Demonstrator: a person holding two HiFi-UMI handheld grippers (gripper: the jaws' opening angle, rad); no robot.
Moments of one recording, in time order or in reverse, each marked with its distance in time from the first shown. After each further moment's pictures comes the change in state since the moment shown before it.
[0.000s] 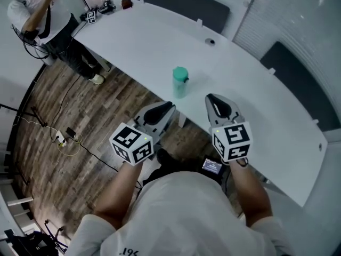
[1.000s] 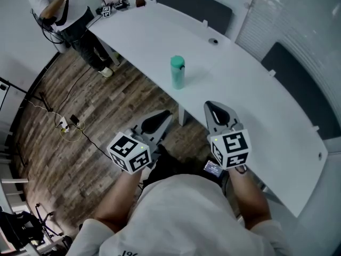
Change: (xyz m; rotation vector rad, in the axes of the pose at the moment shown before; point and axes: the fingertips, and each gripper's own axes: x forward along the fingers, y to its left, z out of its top) left arm -0.040 -0.090 -0.031 -0.026 -0.045 0.121; right arm -0.083 0.019 -0.026 -0.039 -0.041 0.119
